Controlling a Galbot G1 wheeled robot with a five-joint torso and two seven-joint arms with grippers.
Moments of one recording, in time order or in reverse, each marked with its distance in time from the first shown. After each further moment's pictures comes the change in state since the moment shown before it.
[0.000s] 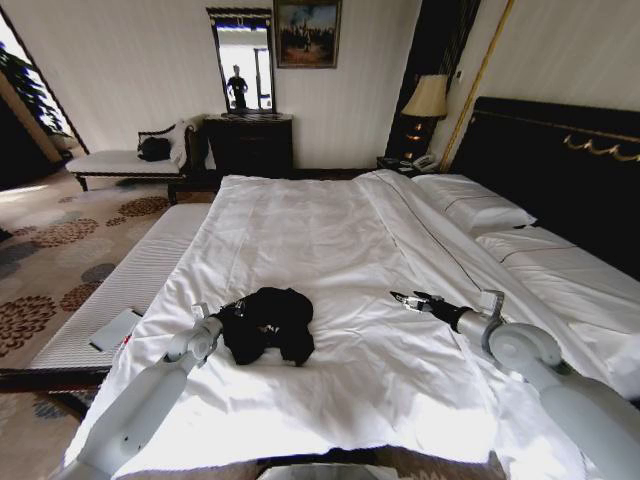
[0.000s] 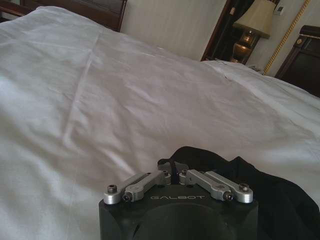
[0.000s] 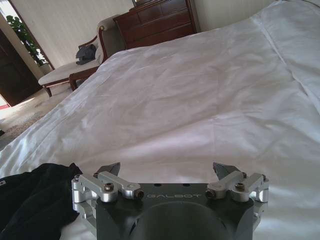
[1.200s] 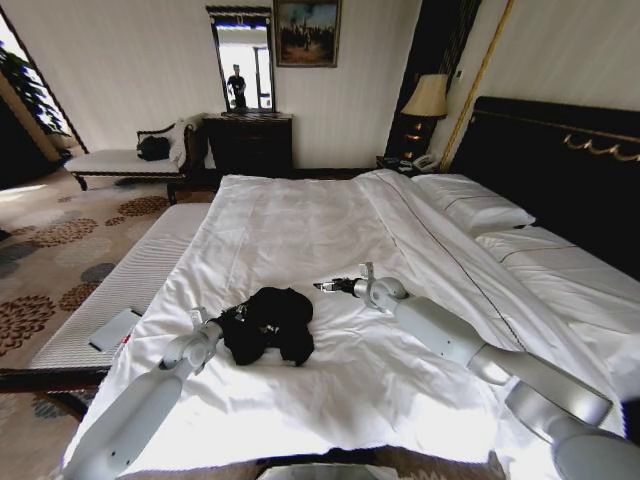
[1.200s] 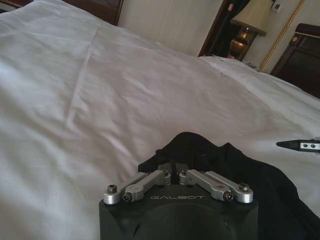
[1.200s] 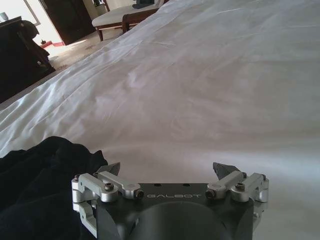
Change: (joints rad) left arm 0.098 0.032 -0.046 -0.090 -0.023 0.013 0.000; right arm 0.853 0.424 -0.925 -0.670 -0.126 0.070 -0.117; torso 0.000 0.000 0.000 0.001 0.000
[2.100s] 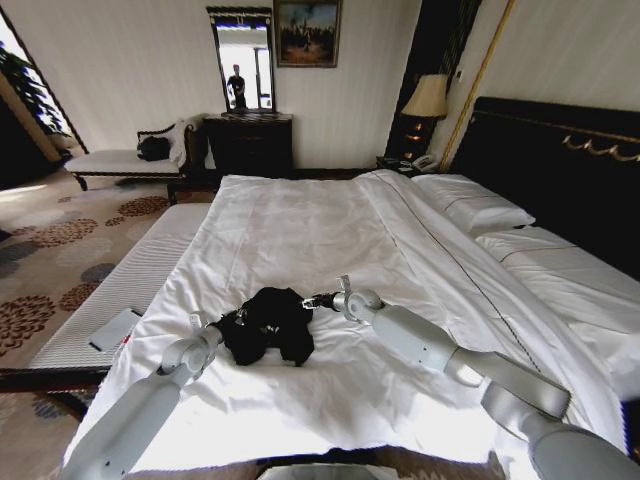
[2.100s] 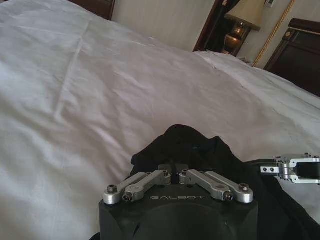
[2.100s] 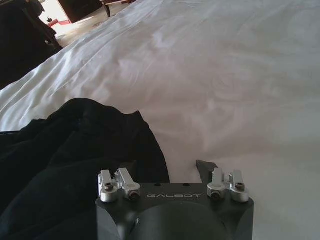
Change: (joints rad) left arm 0.013 0.004 0.012 -0.025 0.003 0.010 0.000; right arm -0.052 0.073 -0.030 0.022 0.001 -0.049 0.059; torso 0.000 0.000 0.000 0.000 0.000
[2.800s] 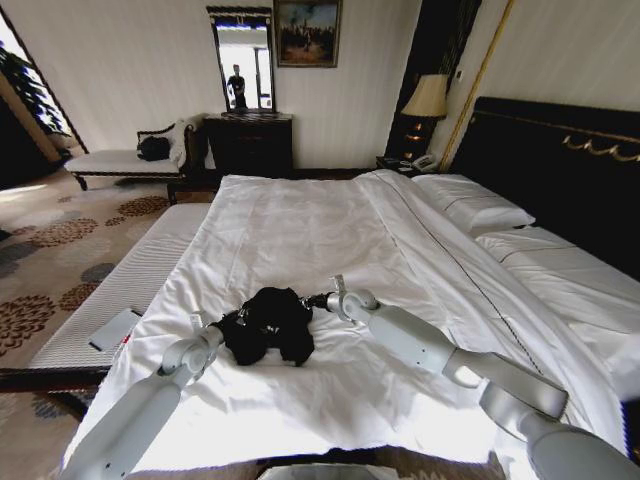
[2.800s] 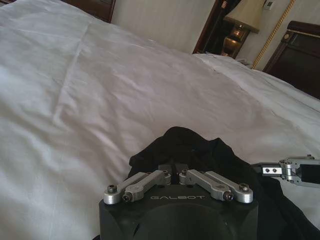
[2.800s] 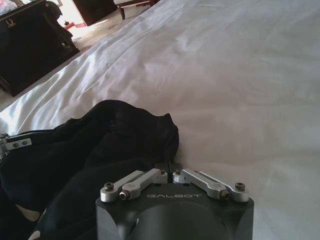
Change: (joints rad) left arm 0.008 -0.007 -0.013 -0.011 0.008 0.003 0.000; right arm -0.014 -0.008 -0.003 0.081 0.016 -0.006 0.016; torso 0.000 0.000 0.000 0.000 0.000
